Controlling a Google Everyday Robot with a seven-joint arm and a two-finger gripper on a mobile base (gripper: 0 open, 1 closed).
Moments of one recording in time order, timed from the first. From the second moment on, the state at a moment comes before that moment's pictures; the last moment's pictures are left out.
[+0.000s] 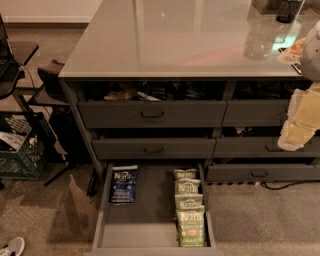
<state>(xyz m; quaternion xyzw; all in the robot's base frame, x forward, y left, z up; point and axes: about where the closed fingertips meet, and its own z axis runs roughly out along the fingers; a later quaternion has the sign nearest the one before) 0.438 -0.217 0.976 -0.60 0.78 -0.03 0.16</state>
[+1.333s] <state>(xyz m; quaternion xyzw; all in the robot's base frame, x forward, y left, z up) 0.421 -0.105 0.782 -0.61 0.75 0.18 0.20</state>
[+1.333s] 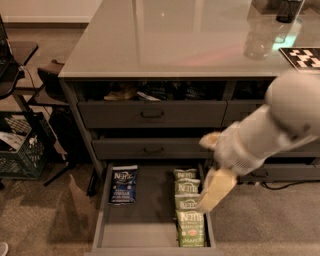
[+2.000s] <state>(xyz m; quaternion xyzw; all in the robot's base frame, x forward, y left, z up) 0.421 0.009 0.615 -0.56 0.75 0.32 0.18</state>
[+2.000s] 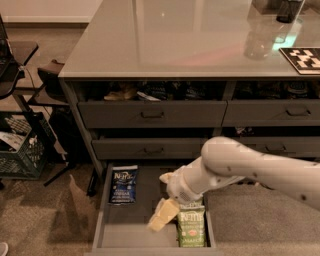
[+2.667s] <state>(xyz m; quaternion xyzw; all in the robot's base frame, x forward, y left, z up) 0.467 0.070 0.512 -0.49 0.77 0.34 0.24</state>
